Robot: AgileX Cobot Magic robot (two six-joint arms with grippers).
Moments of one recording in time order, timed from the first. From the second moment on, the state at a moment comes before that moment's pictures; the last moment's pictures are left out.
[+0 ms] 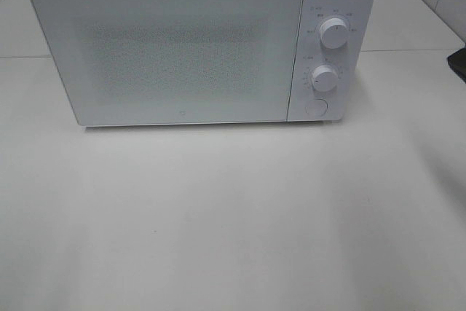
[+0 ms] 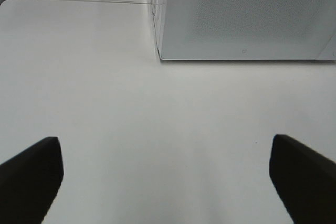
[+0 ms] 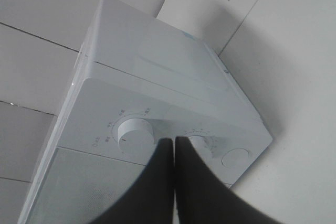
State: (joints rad) left arm 0.05 0.00 -0.52 -0.23 1.07 0.09; right arm 0.06 1.13 -0.28 -0.19 -0.60 1.20
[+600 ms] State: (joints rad) left arm 0.05 0.00 -0.52 -0.23 1.07 0.09; right arm 0.34 1.47 -0.29 0.22 -0.83 1.32
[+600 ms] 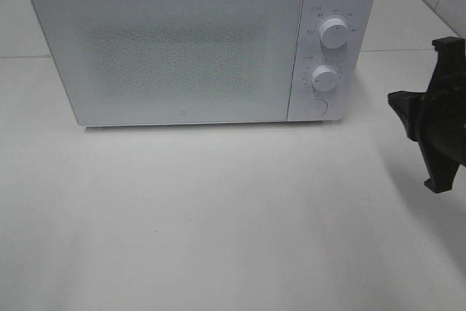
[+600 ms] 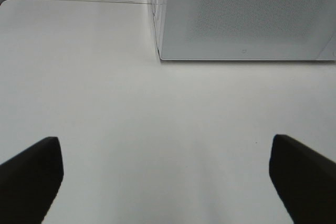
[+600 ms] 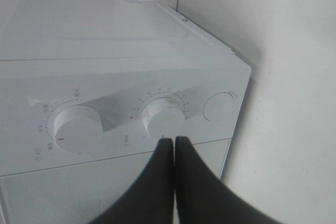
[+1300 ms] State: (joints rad) left arm 0.05 0.00 -0.52 -0.23 1.07 0.09; right arm 0.45 1.85 -0.49 0.34 -0.97 1.36
